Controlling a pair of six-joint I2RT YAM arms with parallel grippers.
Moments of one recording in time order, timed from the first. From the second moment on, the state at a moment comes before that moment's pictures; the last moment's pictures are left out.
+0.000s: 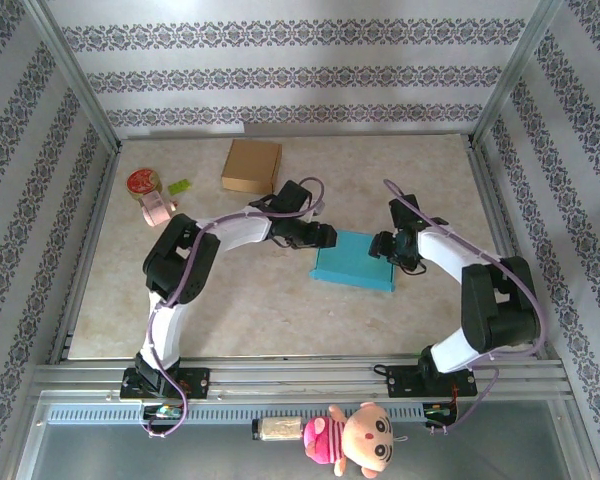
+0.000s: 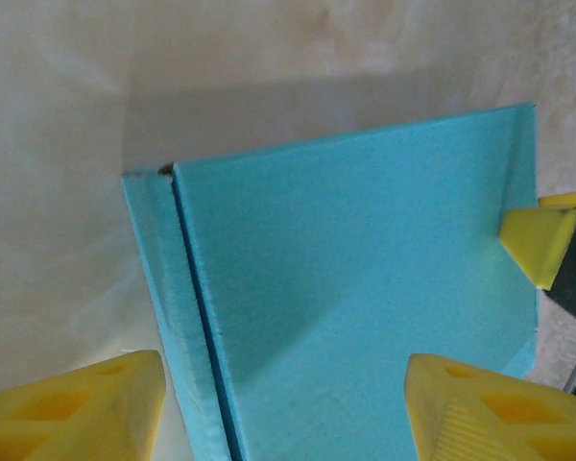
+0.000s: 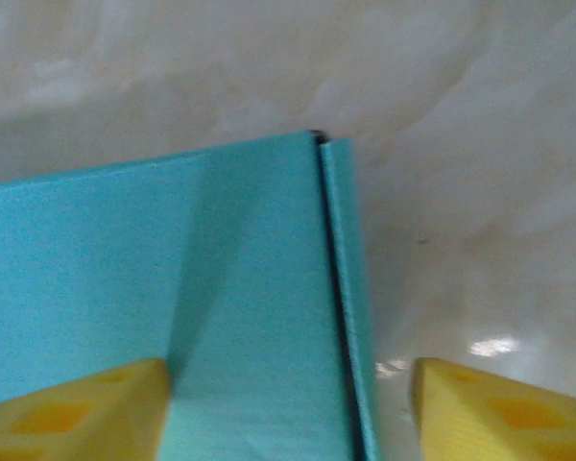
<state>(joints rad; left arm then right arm) -0.60 2.09 1.42 -0.30 0.51 -0.55 0.18 1.55 0.86 -0.56 -0.07 0.57</state>
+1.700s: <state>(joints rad) -0.33 1.76 0.79 0.13 0.72 -0.77 0.15 1.67 0.45 0.49 -0.67 0.87</state>
